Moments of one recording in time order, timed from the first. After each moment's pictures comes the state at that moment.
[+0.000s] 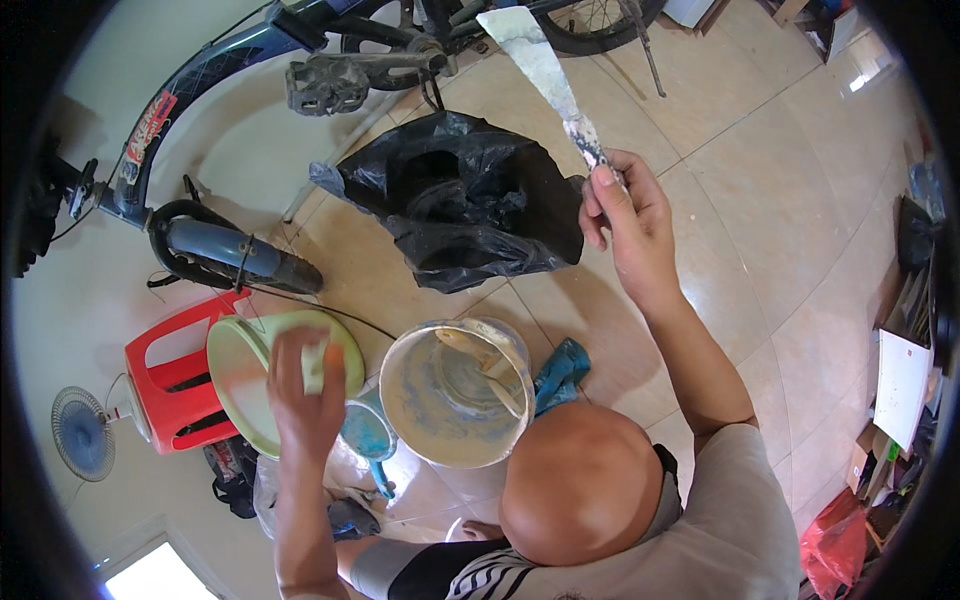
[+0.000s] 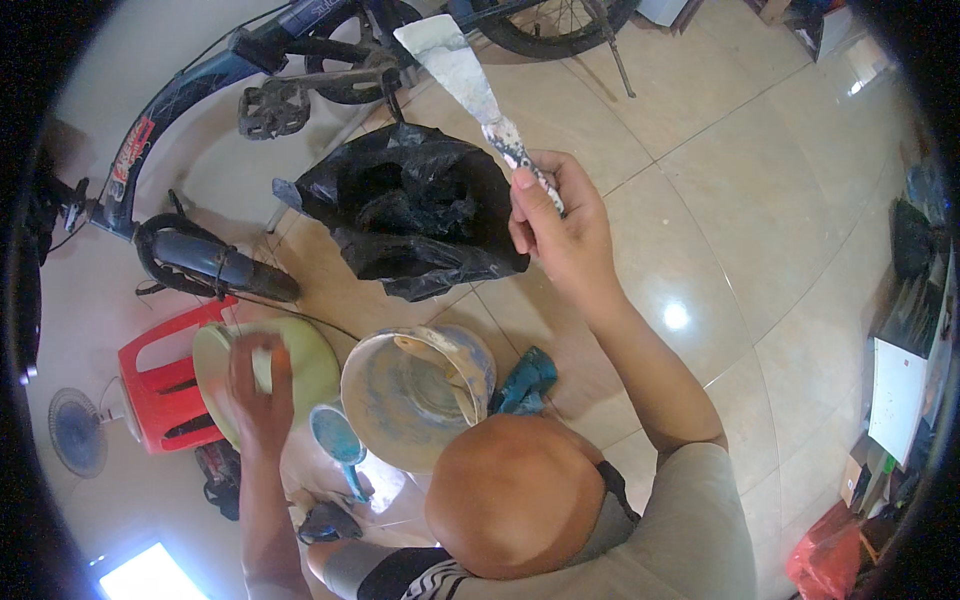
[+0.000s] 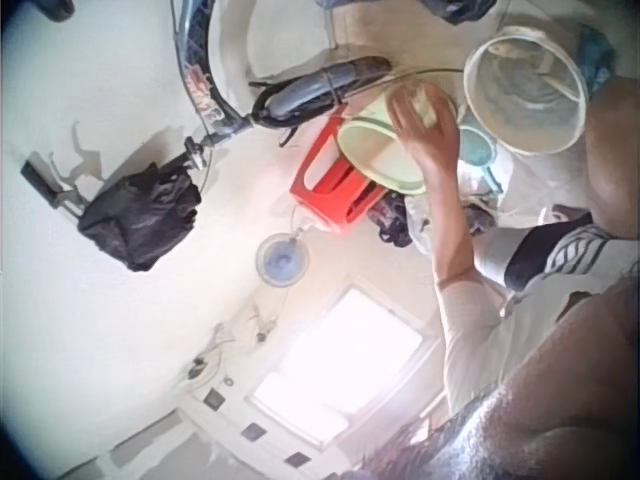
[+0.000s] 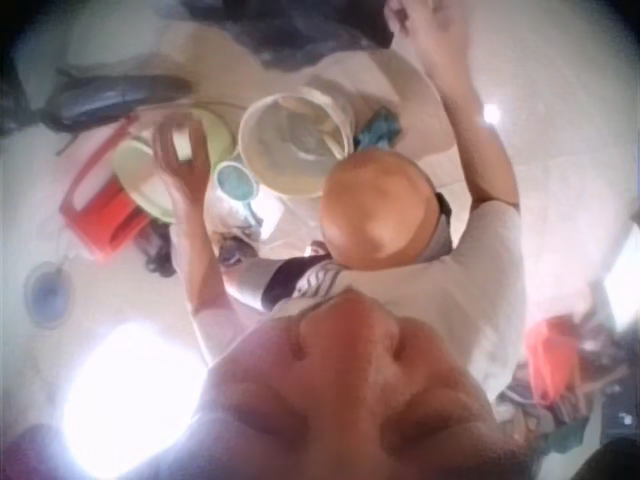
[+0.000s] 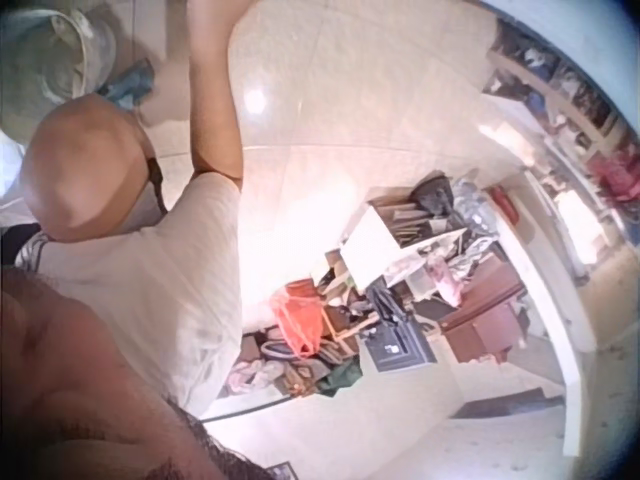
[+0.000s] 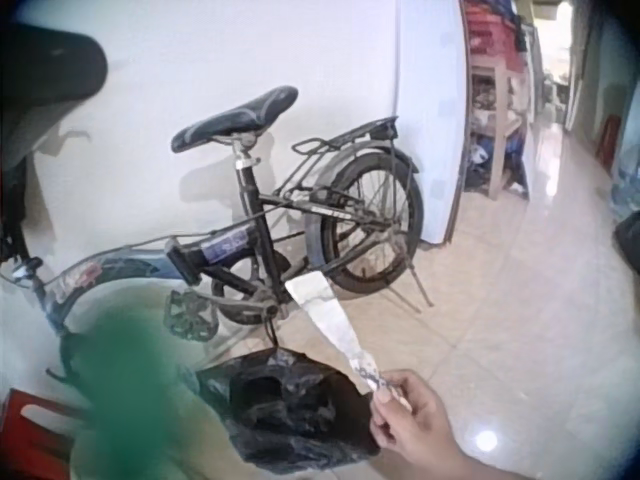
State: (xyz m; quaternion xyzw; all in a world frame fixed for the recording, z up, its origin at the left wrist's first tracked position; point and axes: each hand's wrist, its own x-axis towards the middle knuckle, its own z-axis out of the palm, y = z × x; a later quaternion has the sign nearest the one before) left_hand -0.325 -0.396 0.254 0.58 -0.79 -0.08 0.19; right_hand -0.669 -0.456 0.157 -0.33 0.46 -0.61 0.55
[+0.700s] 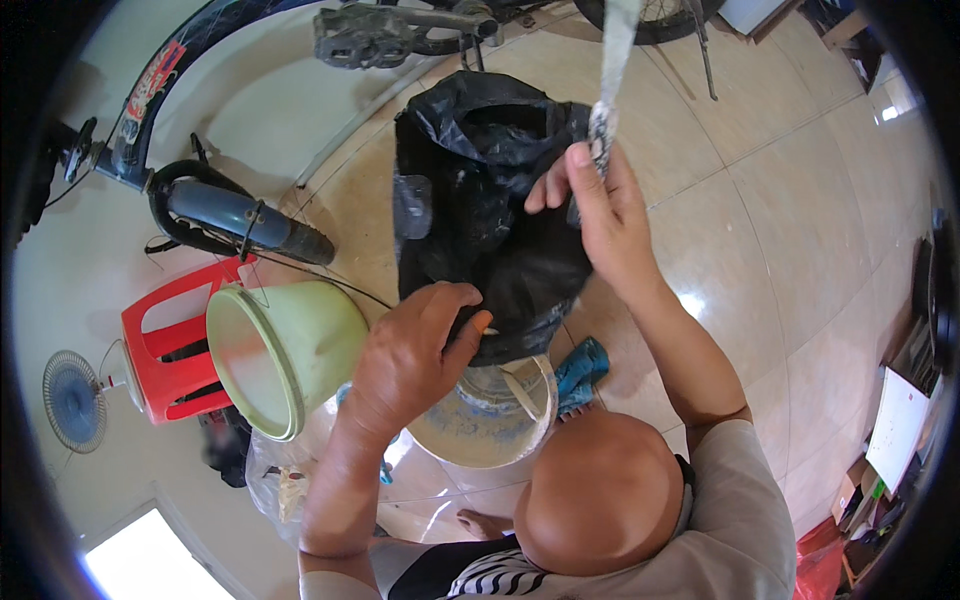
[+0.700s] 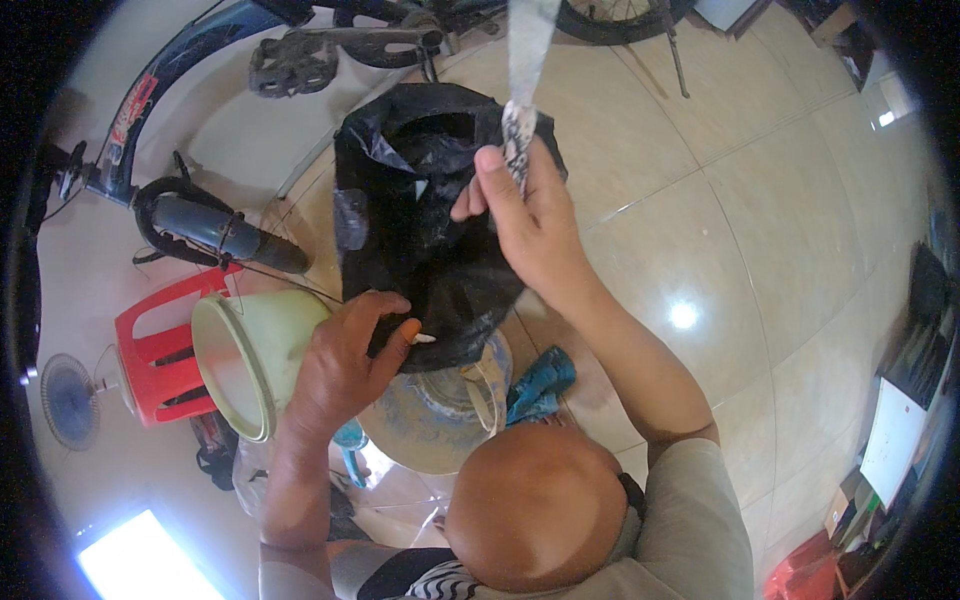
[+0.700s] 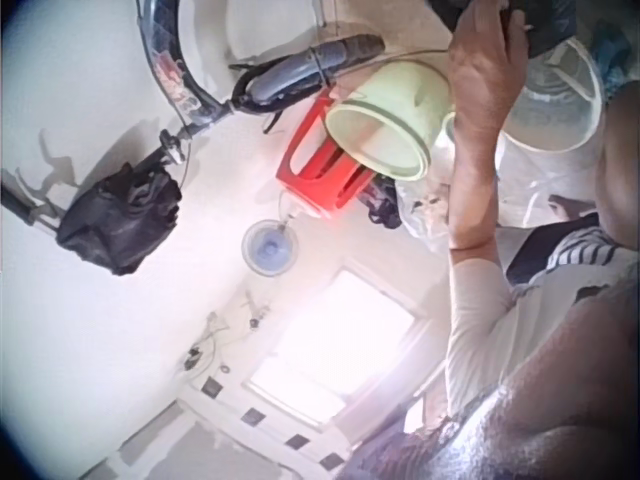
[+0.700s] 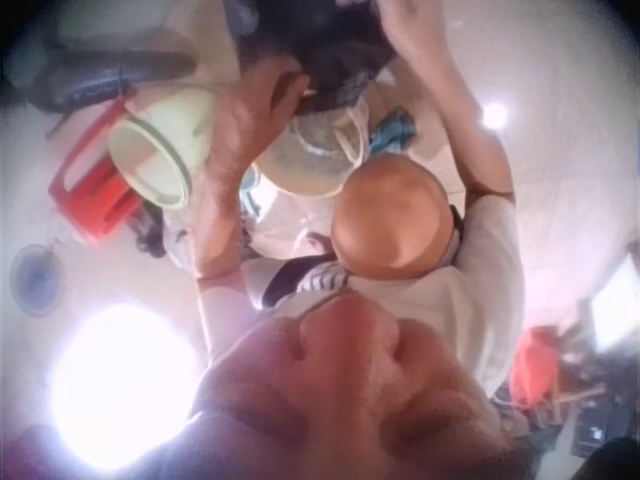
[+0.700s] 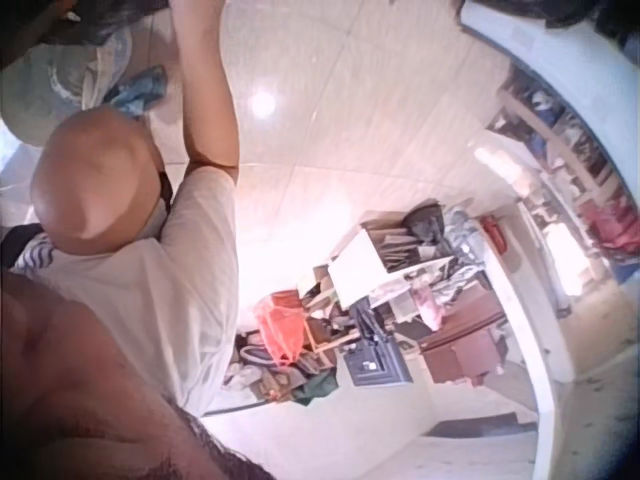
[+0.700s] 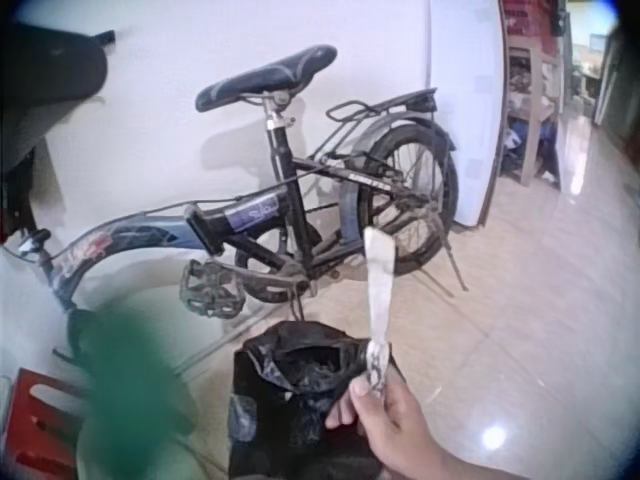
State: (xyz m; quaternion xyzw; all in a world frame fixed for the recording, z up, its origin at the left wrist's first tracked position) left_hand -0.395 -0.424 0.221 0.51 -0.81 -0.25 0.14; right_hand -0.603 -0.493 0.126 -0.39 0.37 -0.63 0.57
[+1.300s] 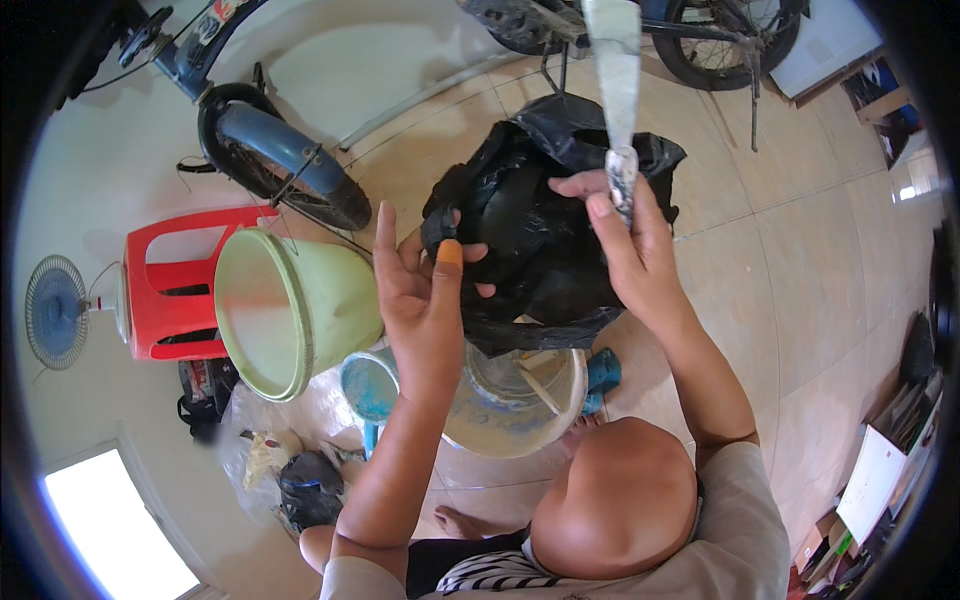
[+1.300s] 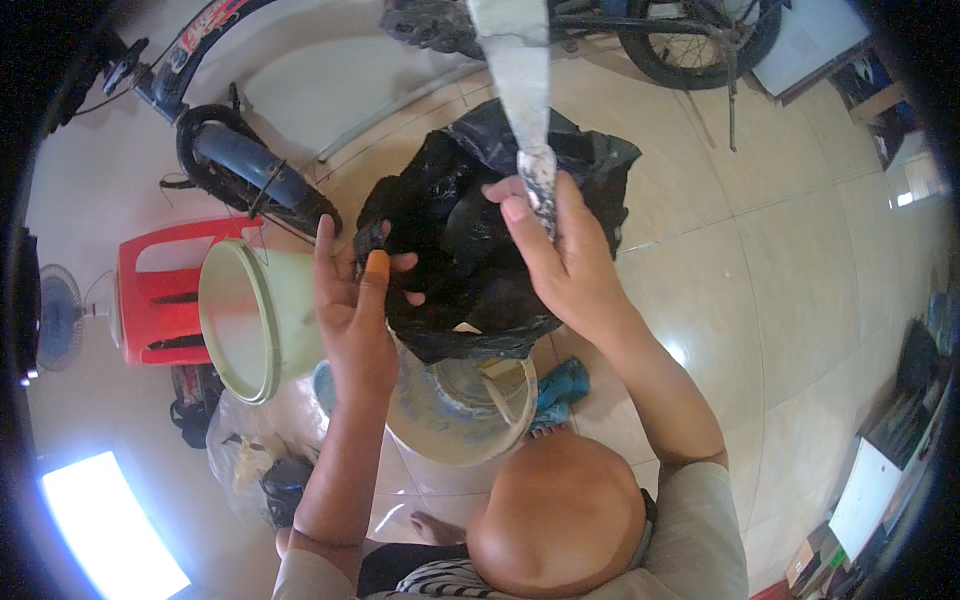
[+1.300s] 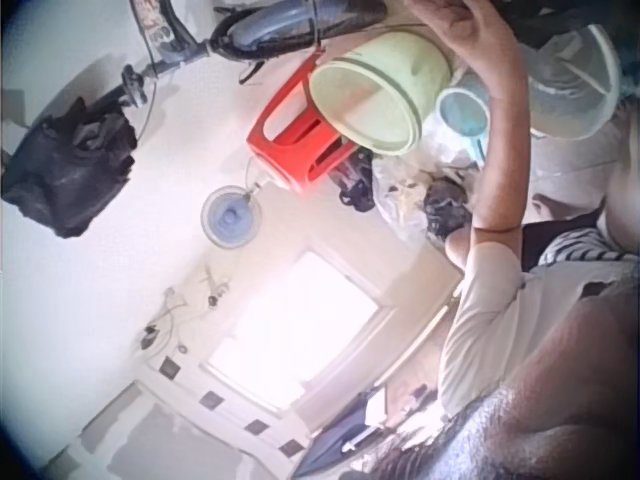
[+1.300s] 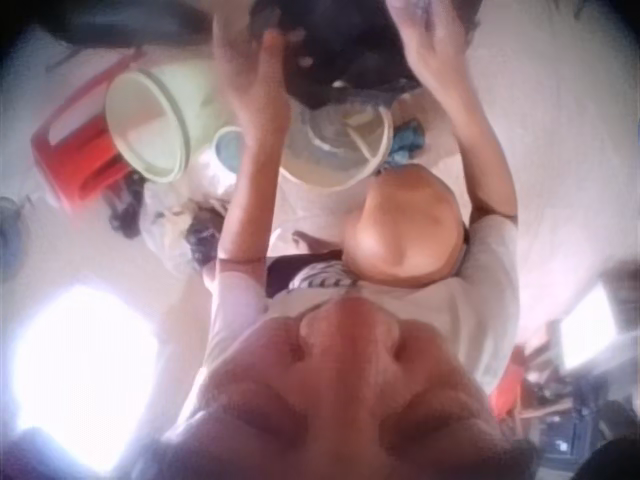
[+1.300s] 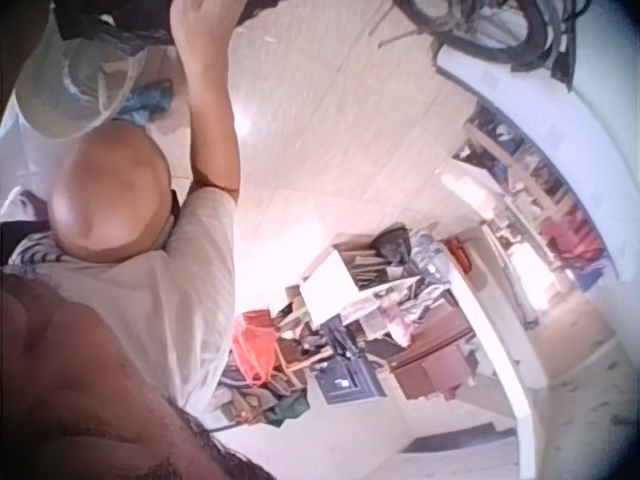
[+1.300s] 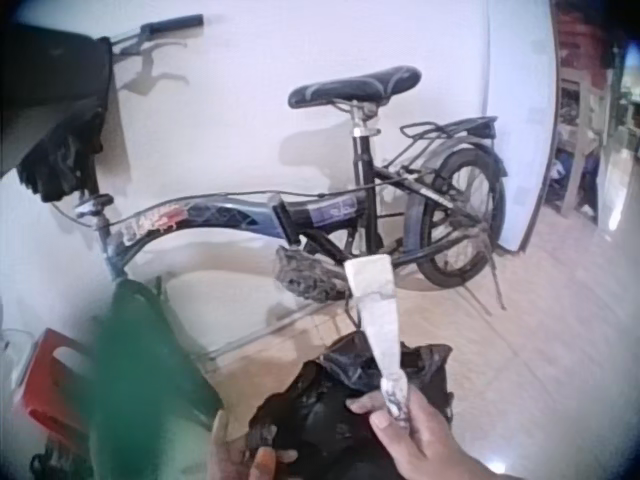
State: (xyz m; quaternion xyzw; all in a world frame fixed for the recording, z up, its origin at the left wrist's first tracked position) left_hand -0.387 -0.402 0.202 0.60 -0.39 -0.41 0.56; right_hand -0.579 -0.469 0.153 -0.57 0.41 -0.51 0.50
